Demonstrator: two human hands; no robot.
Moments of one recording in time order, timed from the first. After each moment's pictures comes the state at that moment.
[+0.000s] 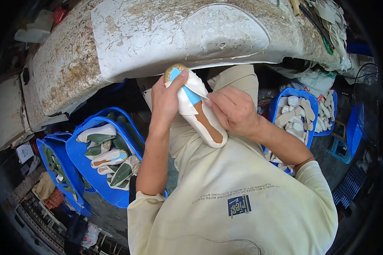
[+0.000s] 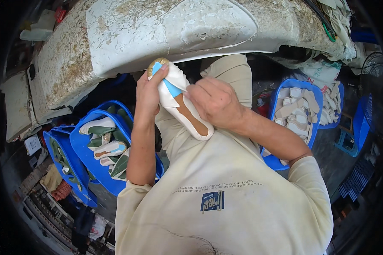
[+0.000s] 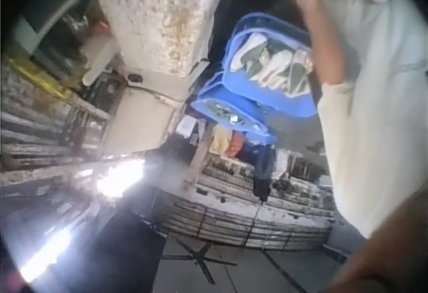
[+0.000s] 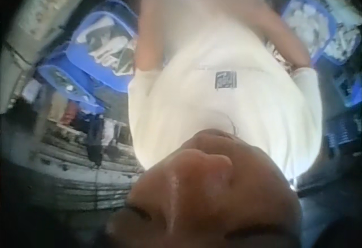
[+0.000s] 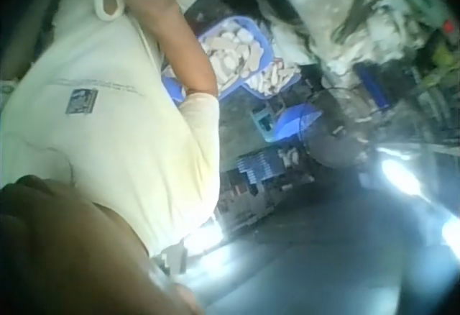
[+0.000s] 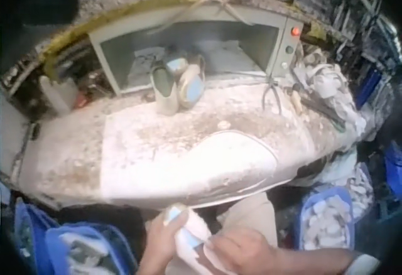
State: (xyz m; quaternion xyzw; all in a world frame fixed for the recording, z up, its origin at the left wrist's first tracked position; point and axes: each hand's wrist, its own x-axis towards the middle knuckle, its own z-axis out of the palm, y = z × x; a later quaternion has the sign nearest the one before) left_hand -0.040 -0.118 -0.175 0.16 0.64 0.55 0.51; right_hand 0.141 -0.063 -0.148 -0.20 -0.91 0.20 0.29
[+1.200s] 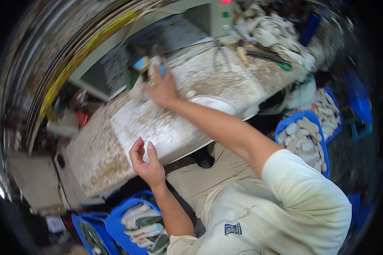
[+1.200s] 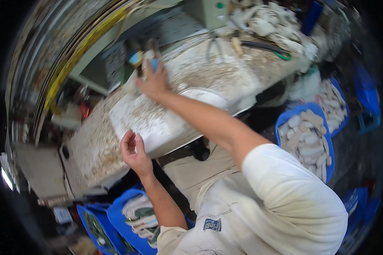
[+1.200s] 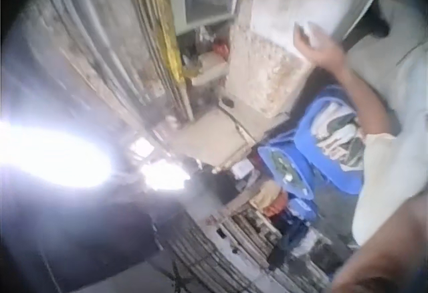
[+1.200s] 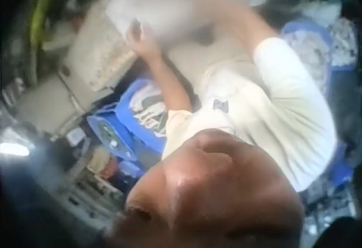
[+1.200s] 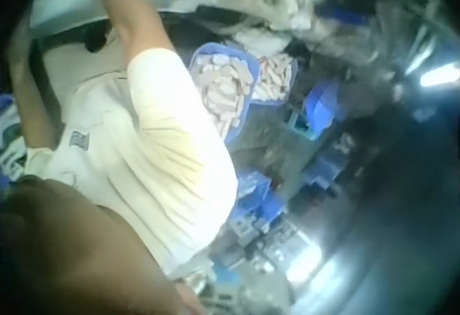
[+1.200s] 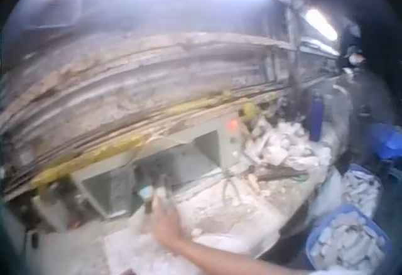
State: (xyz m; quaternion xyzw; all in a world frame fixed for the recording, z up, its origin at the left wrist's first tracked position) left_hand -0.032 -0.036 0.019 0.40 0.66 0.63 0.10; right_hand 0.011 0.193 0.006 -0.51 -0.72 0.25 0.39
